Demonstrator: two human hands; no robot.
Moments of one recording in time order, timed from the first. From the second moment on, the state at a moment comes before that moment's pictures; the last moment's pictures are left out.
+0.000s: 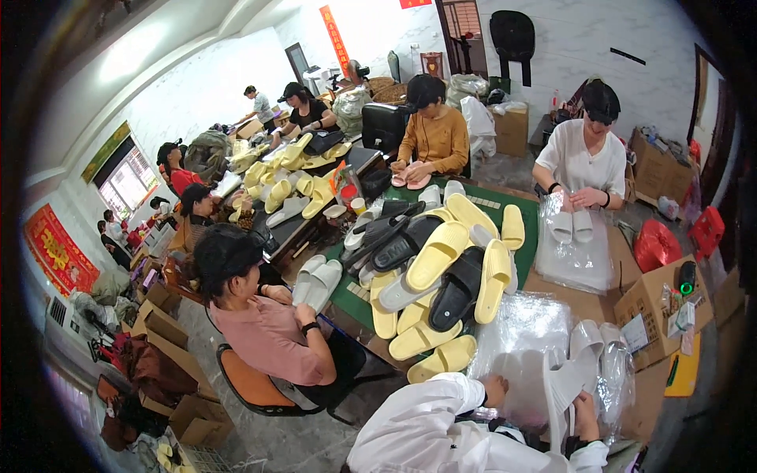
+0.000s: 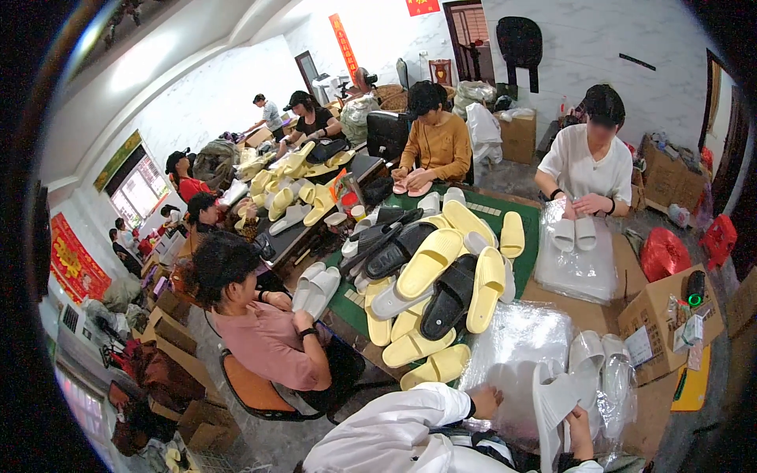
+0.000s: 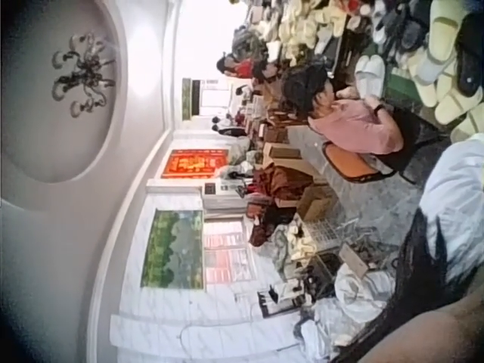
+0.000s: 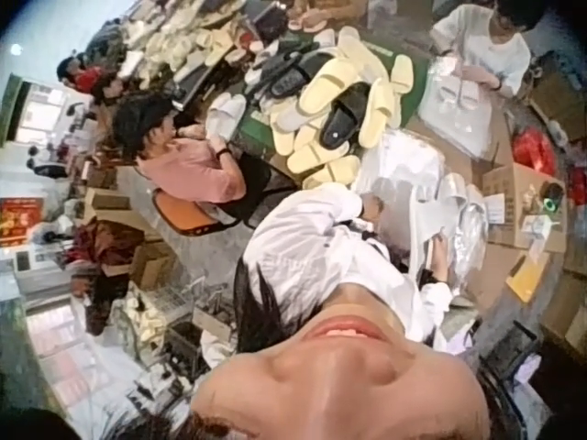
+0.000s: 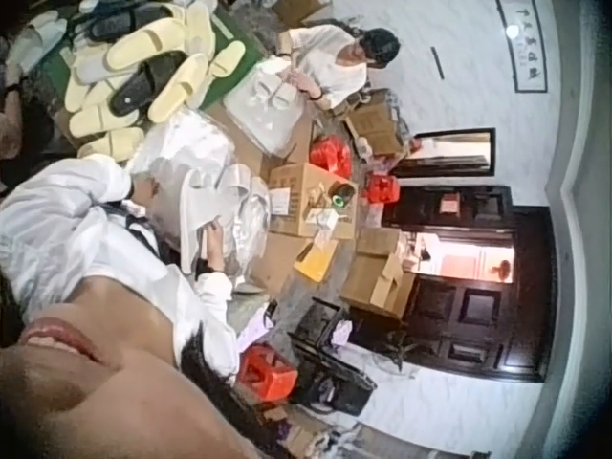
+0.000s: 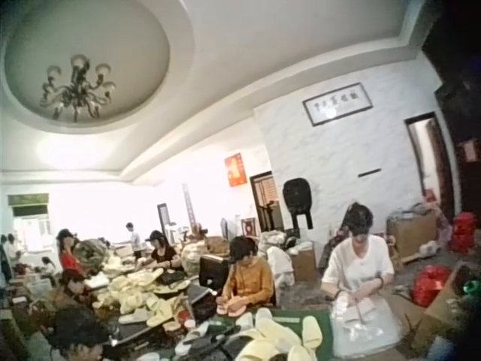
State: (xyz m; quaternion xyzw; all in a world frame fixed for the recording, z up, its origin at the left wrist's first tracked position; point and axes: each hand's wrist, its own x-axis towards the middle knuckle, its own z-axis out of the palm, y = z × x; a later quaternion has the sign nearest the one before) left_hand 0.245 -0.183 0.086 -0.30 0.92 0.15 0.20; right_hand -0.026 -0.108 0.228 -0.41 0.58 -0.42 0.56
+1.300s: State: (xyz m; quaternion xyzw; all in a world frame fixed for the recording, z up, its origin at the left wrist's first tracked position) left_hand 0.253 -0.230 0.171 -0.37 0.86 0.30 -0.17; right_hand -0.007 -0.094 0.218 -0.41 0.61 -0.21 0.64
